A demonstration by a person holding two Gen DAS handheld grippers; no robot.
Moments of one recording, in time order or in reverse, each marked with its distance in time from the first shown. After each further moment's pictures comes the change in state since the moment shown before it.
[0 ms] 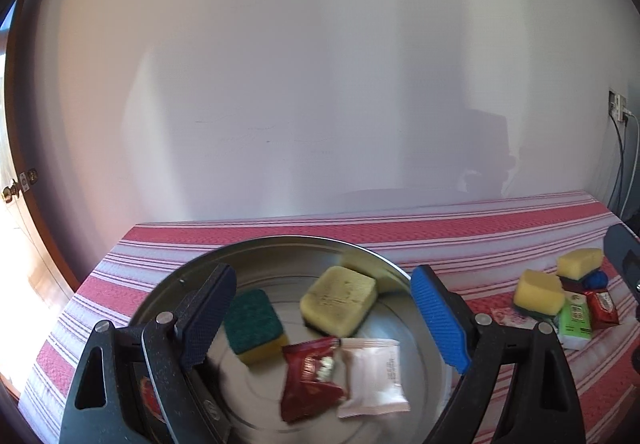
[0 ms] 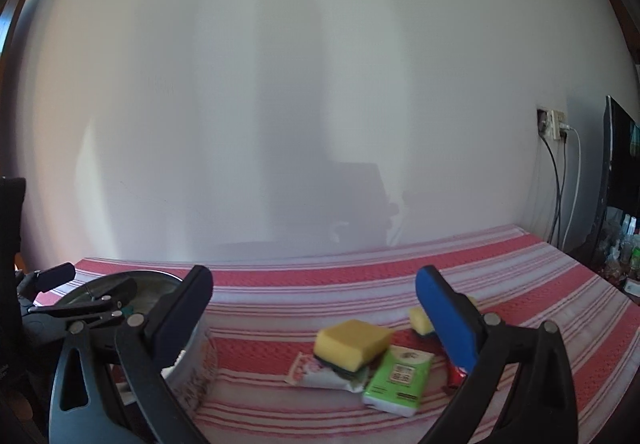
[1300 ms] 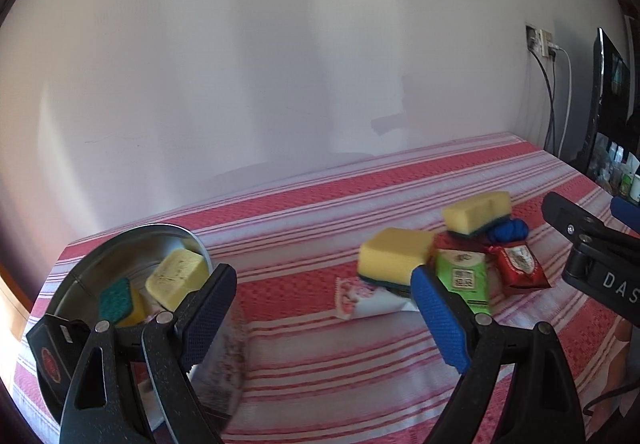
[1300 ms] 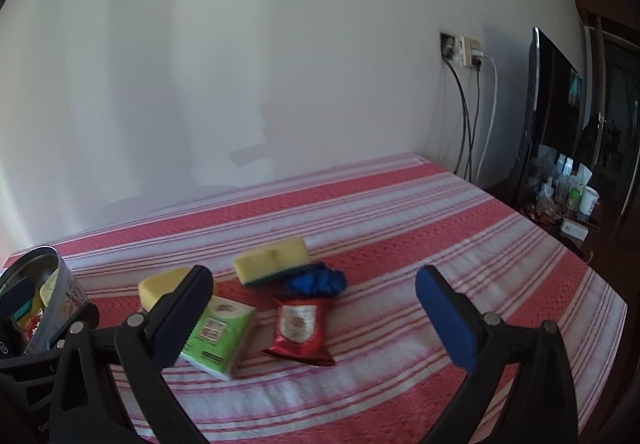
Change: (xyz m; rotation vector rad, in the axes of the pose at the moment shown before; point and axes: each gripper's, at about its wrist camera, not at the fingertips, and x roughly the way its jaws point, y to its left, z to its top) left arm -0.010 -0.137 -0.025 0.176 0.079 -0.193; right arm 0.014 -0.121 -0.012 0.120 0.239 -0.276
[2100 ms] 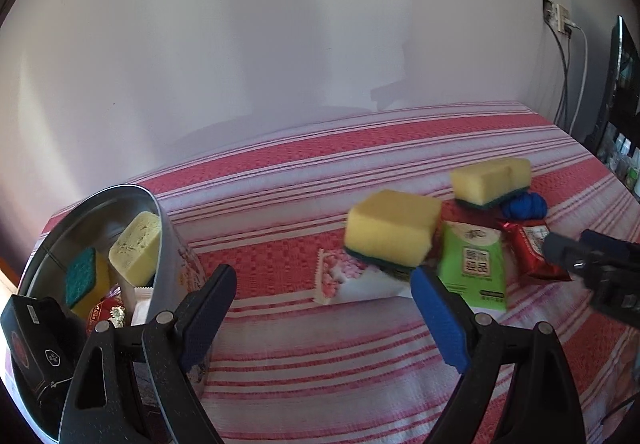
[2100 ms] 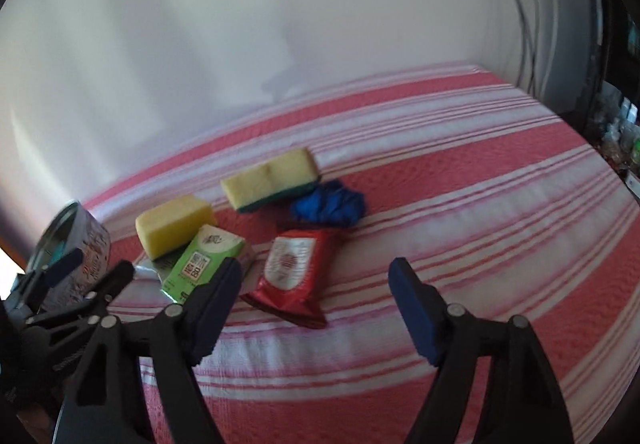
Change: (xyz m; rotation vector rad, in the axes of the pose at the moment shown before) left arm 0.041 -0.009 -0.008 -0.032 0.148 0.000; right arm 0.066 -0.029 -0.014 -0.004 0.335 0.250
